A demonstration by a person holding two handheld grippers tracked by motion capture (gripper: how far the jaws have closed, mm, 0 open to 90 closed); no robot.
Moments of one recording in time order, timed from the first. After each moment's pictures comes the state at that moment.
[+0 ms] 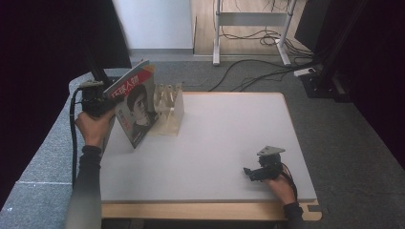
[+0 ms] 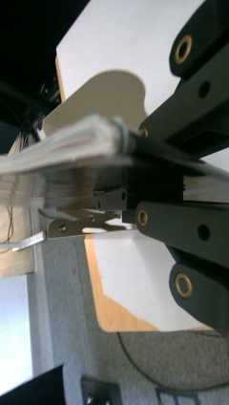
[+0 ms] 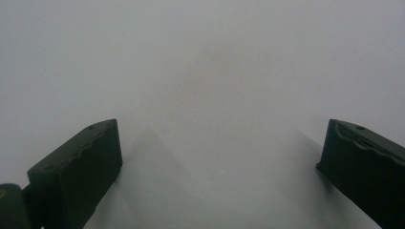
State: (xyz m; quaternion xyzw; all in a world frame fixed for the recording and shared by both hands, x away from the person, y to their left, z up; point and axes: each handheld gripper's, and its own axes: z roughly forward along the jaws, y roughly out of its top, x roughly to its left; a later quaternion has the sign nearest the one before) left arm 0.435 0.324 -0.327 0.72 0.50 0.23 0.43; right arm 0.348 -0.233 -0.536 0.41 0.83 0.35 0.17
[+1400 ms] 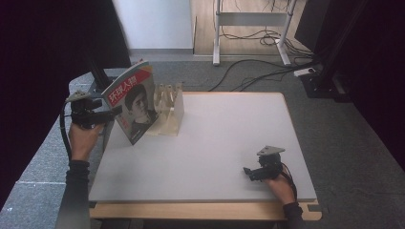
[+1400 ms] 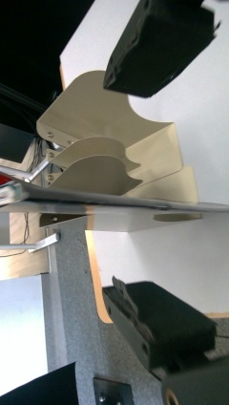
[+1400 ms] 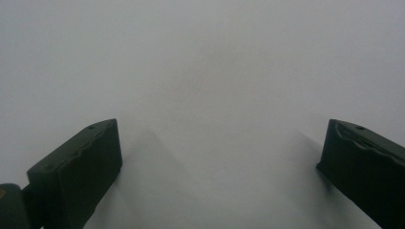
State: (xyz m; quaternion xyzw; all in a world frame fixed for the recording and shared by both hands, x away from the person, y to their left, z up) left arm 0.401 0.354 -0.346 0.71 0.48 0.24 0.45; right arm 0.348 -0.233 -0.536 0.41 0.83 0.35 0.17
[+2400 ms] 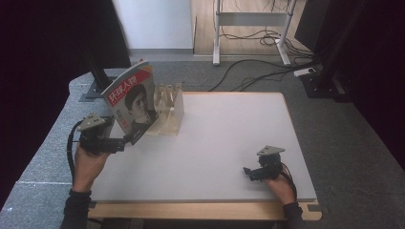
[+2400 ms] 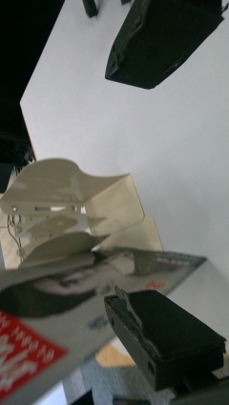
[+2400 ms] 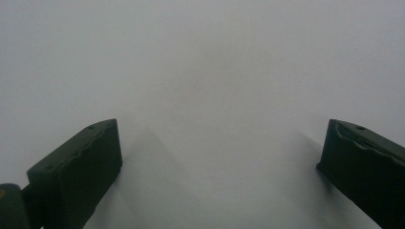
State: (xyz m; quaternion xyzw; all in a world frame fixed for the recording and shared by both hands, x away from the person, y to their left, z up) left arm 0.331 0.302 -0.360 0.76 0.41 0.23 0.45; right arm 0.348 -0.233 -0.535 0.41 0.83 0.35 0.17
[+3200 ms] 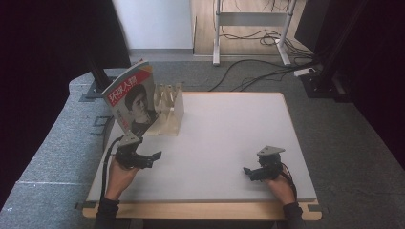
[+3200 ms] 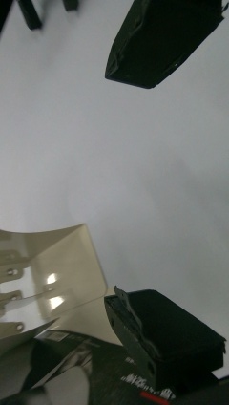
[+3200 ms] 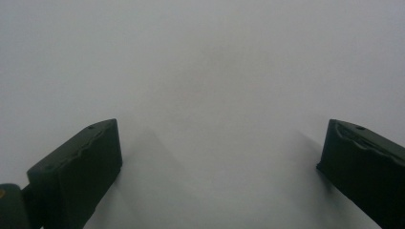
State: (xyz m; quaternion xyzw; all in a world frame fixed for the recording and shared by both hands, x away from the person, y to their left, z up) left arm 0.345 0.249 -0.457 0.80 0.39 0.17 0.42; right arm 0.348 -0.233 -0.536 0.41 0.83 0.35 0.17
